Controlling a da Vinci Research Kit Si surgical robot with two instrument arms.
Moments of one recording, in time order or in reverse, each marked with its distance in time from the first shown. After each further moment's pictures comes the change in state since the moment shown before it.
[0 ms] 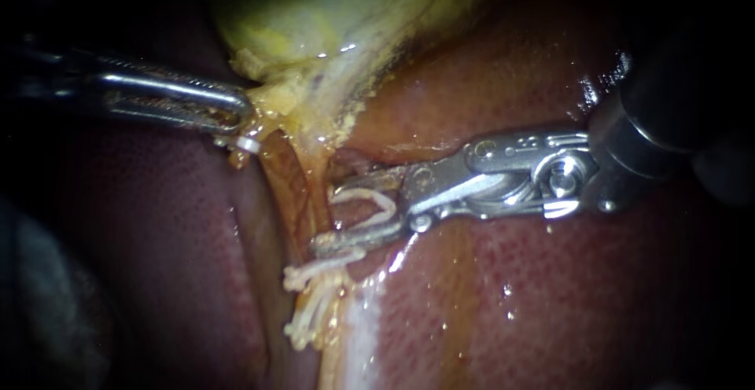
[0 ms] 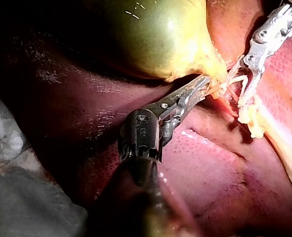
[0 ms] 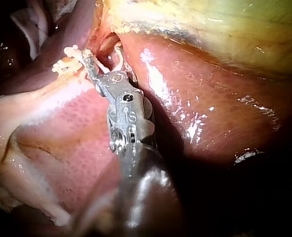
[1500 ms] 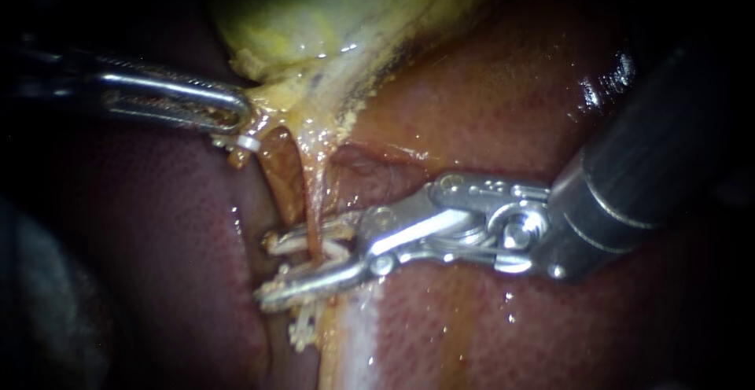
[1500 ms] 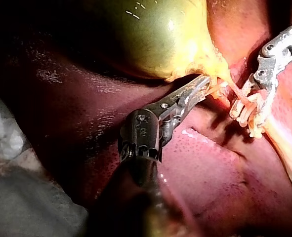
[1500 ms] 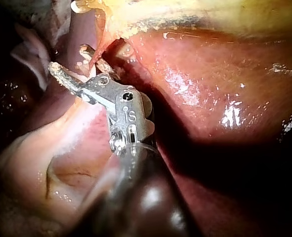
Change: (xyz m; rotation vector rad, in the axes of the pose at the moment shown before) right arm 0.002 -0.003 0.004 0.186 0.183 0.175; left arm 0.000 0.000 0.000 0.000 0.000 0.000
